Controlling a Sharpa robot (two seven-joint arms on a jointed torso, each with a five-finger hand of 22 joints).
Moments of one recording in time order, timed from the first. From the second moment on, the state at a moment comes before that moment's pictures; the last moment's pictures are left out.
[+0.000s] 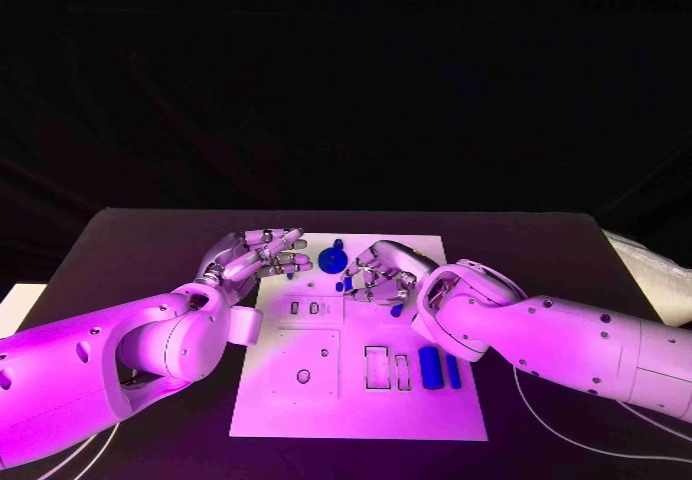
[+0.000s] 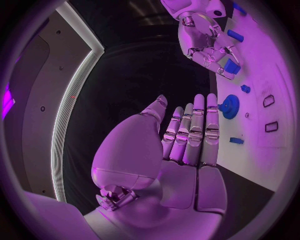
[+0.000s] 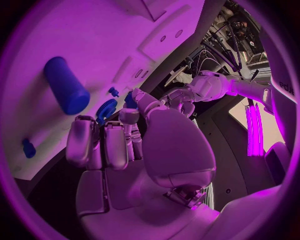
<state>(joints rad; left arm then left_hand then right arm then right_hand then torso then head) 1.13 -0.95 0.00 1.72 0.03 -0.43 0.44 1.37 0.02 0.15 0.07 0.06 0.93 0.24 0.08 0.07 1.01 0.18 0.09 0.07 1.11 0.13 0.18 0.22 0.16 1.04 0.23 0.15 0.07 1.14 -0.65 -0.01 1.52 -1.27 -0.40 -0.10 1.32 -0.02 0.29 0.02 0.22 1.10 0.10 0.17 0.12 1.25 0.02 0.94 1.04 1.46 -0.05 1.37 1.29 0.08 1.34 0.05 1.39 1.13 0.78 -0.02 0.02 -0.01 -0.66</state>
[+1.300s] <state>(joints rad) 1.13 -0.94 0.00 1.73 0.03 -0.44 0.44 1.37 0.02 0.15 0.07 0.06 0.93 0.24 0.08 0.07 1.01 0.18 0.09 0.07 1.11 0.13 0.18 0.22 0.16 1.04 0.23 0.15 0.07 1.12 -0.53 -0.03 1.49 -1.48 -0.36 -0.27 1.31 -0.03 0.30 0.02 0.21 1.08 0.10 0.17 0.12 1.24 0.02 0.93 1.02 1.46 -0.05 1.37 1.29 0.08 1.34 0.05 1.39 1.13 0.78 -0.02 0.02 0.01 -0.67</state>
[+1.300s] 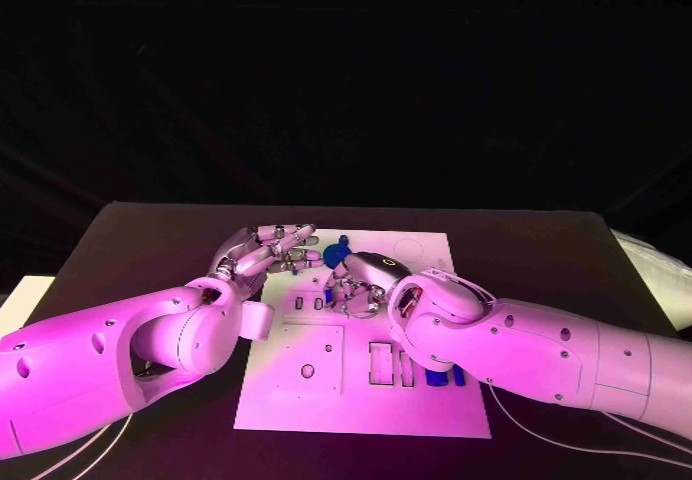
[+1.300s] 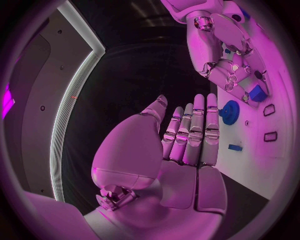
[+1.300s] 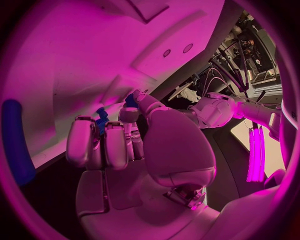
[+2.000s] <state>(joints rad) 1.13 -0.93 0.00 1.73 0.03 -0.44 0.44 1.37 0.02 0.15 0.07 0.06 0.93 0.24 0.08 0.07 1.01 0.18 0.09 0.07 1.11 0.13 0.18 0.22 0.16 1.04 0.23 0.15 0.07 1.12 -0.53 -0.03 1.49 -1.53 -0.33 -0.28 1.28 -0.06 0.30 0.02 0.20 1.07 0.11 0.17 0.12 1.22 0.02 0.88 0.99 1.46 -0.05 1.36 1.28 0.08 1.33 0.06 1.38 1.11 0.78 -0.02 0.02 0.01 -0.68</state>
